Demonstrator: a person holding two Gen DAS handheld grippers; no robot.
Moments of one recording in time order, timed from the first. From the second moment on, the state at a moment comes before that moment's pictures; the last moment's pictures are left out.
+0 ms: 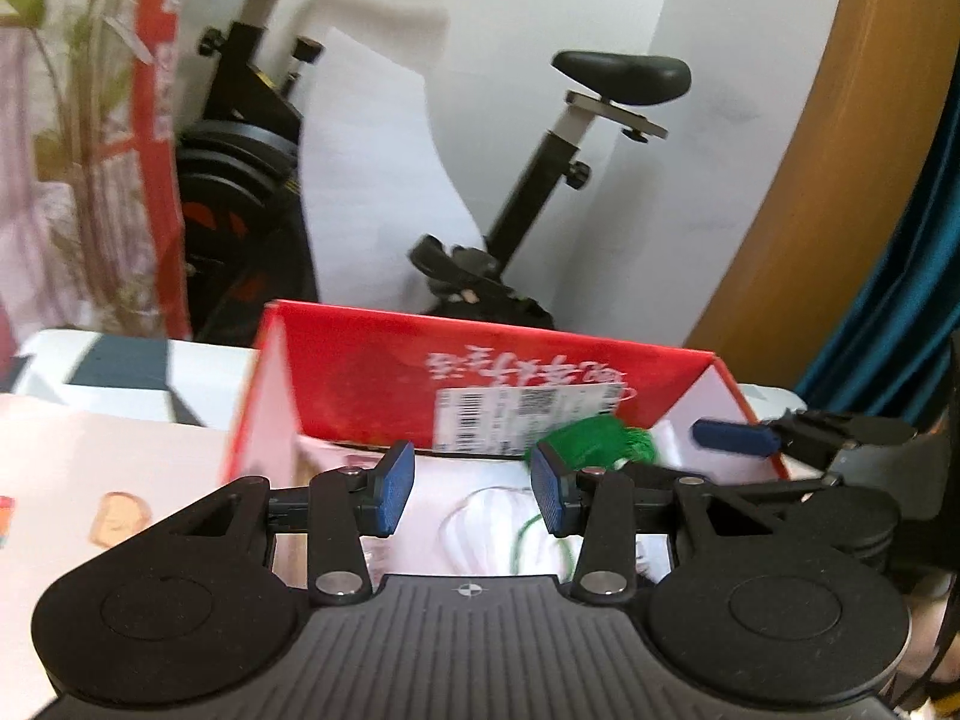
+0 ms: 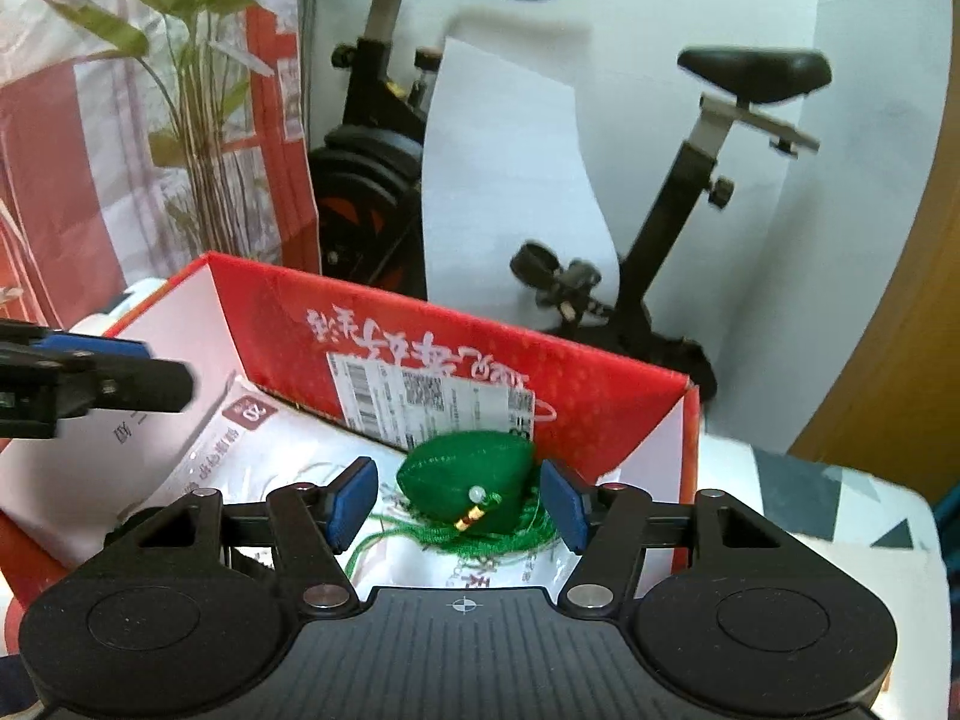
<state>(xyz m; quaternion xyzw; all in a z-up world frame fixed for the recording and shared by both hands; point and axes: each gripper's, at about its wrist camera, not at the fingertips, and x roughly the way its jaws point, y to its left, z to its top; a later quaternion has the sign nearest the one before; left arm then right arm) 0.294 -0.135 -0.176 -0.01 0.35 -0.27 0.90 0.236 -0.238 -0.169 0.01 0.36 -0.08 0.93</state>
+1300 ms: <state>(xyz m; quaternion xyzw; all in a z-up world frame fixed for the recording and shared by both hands) 0.164 -0.057 -0.219 -0.01 0.43 -0.21 0.88 0.081 -0.157 -0.213 0.14 0.39 0.02 0.91</state>
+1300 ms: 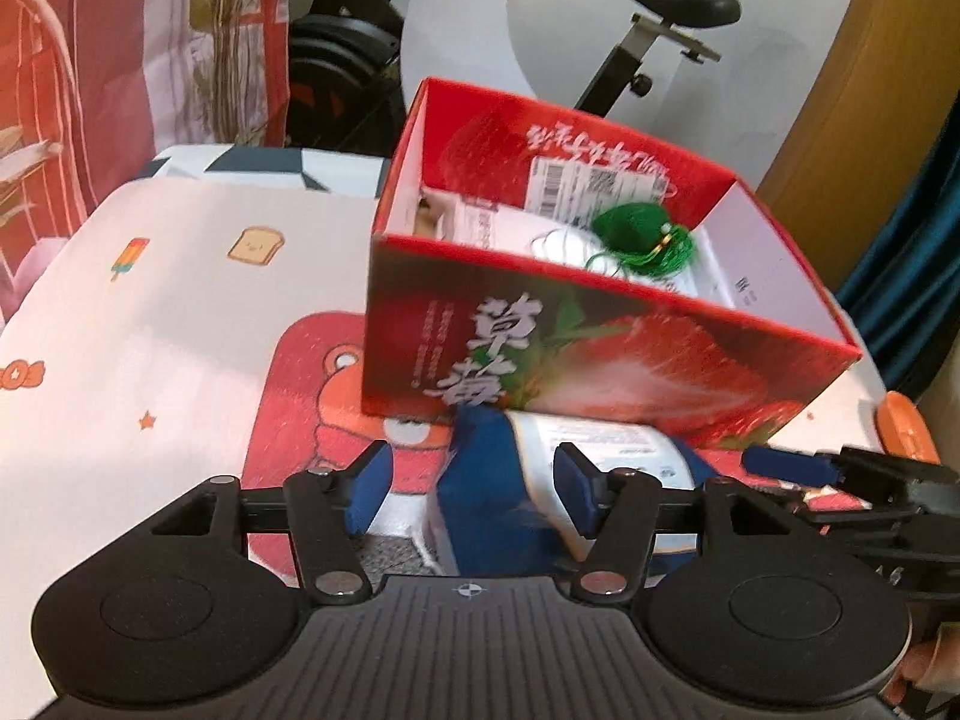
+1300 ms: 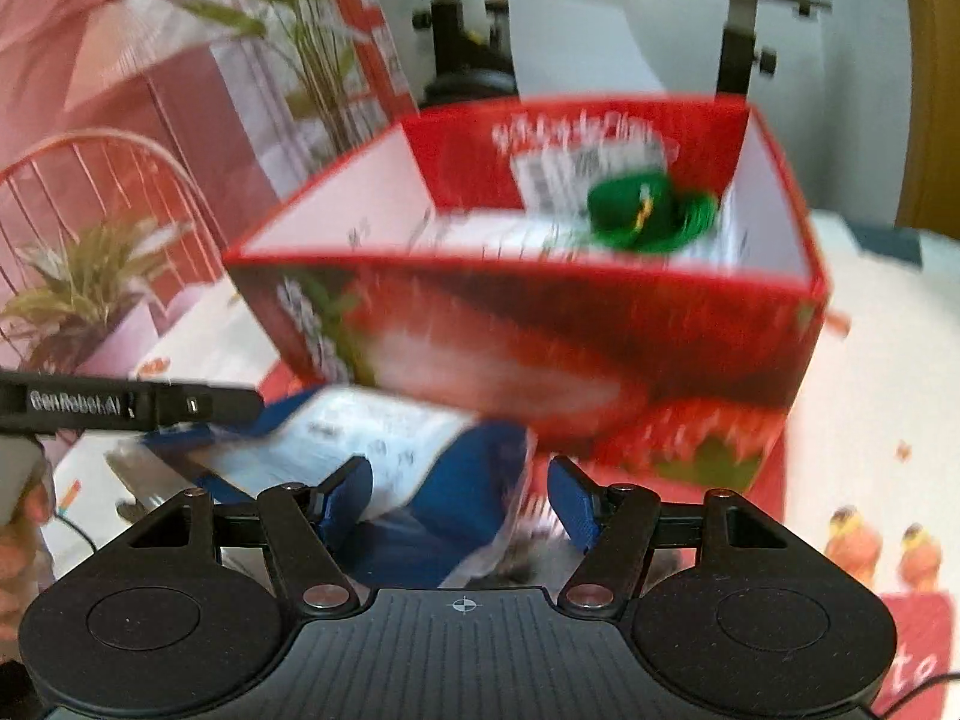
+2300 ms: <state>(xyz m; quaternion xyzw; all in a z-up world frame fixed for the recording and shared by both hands) 0.210 -0.054 -0.241 -0.02 0.47 -0.28 0.84 0.081 -0.167 -0.242 0.16 0.41 0.03 0.90</state>
